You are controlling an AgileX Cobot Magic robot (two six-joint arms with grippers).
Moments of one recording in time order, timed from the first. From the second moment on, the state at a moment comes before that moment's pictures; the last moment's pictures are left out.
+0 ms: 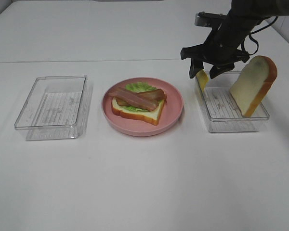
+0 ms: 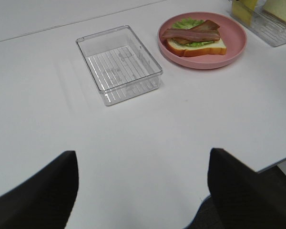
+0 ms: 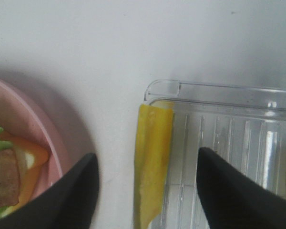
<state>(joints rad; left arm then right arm) -0.32 0.00 -0.50 -0.03 1.06 0.02 0.21 2.25 -1.75 0.18 0.72 0.01</state>
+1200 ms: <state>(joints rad) -0.32 0.00 -0.50 -0.03 1.06 0.02 0.21 2.06 -1.75 0.52 0.84 -0.16</state>
